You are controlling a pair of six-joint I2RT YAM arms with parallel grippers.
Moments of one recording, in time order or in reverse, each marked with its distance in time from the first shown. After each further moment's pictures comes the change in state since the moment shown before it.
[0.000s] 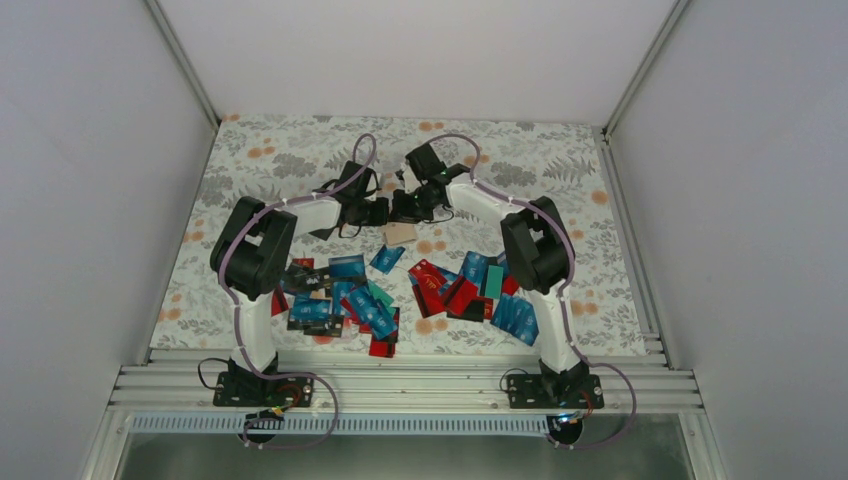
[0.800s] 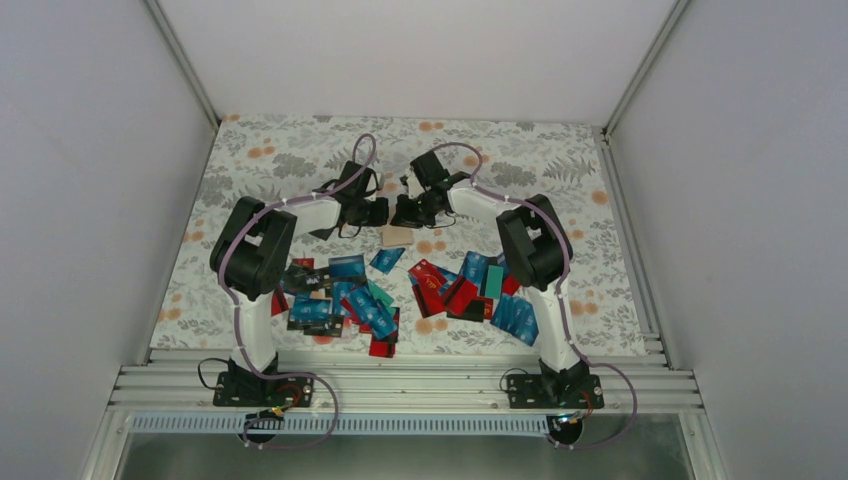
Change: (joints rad) left arm 0.000 0.000 0.000 -0.003 0.000 0.000; right arm -0.020 0.034 -0.058 0.096 -0.025 0.012
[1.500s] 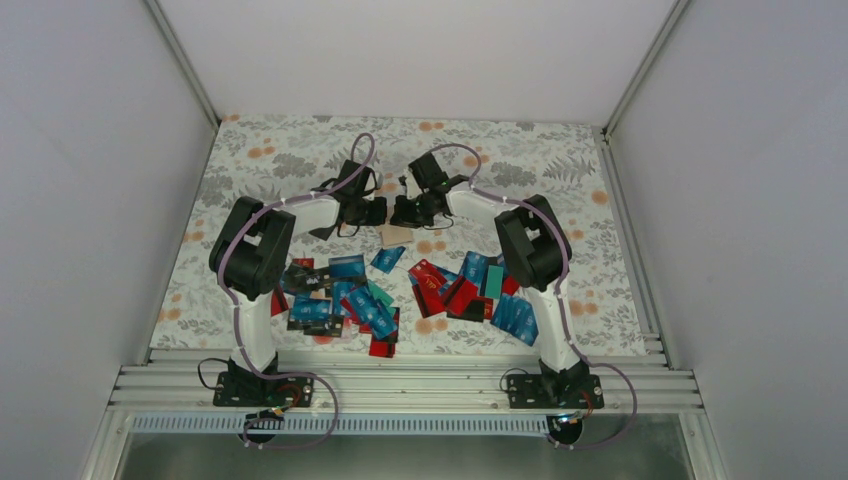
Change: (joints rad) left arm 0.003 -0.003 0.007 -0.021 -0.006 0.004; right arm -0.001 0.006 -0.026 0.049 0.035 0.000
